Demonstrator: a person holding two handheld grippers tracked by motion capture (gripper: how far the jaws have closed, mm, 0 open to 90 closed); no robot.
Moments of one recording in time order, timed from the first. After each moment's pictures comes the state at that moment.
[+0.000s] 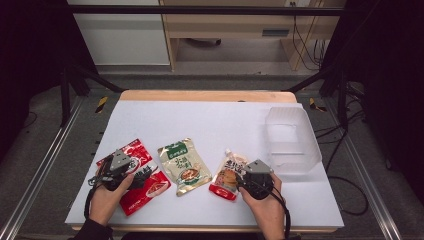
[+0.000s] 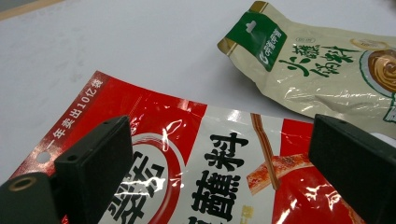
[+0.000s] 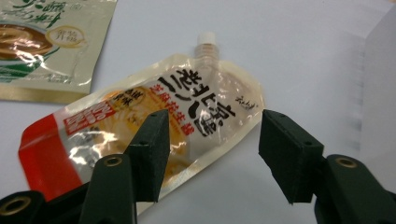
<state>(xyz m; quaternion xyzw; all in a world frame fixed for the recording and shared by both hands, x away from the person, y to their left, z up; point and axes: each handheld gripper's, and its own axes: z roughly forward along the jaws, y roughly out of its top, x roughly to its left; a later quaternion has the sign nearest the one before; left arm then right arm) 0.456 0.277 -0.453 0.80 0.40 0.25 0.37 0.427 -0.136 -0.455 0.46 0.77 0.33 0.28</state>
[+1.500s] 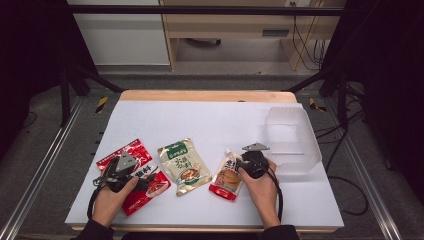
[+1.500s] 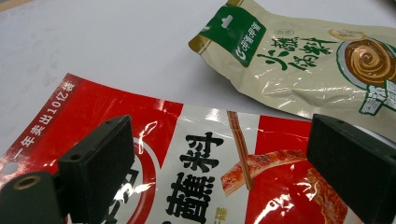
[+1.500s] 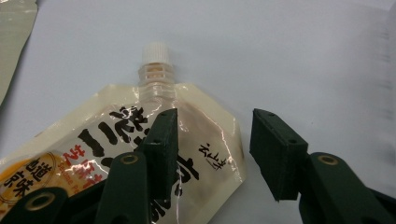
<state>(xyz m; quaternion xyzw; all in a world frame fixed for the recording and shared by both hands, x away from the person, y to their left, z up) 0.453 0.265 -0.454 0.82 0.38 0.23 0.36 0.495 -0.138 -0.474 0.53 0.76 0.31 0.23</state>
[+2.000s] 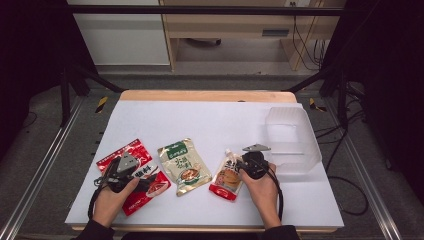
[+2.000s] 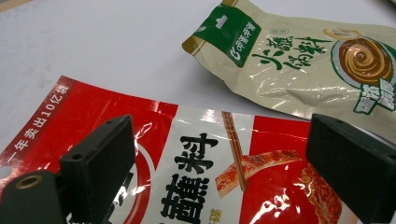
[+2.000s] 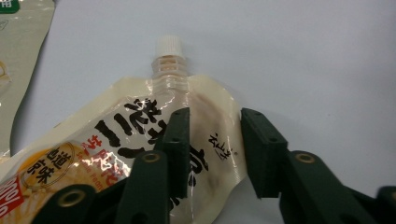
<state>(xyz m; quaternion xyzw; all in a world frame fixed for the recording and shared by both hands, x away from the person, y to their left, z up) 0.452 0.262 -0.454 0.82 0.38 0.23 0.36 0.492 -0.140 -0.474 0.53 0.76 0.32 0.21</state>
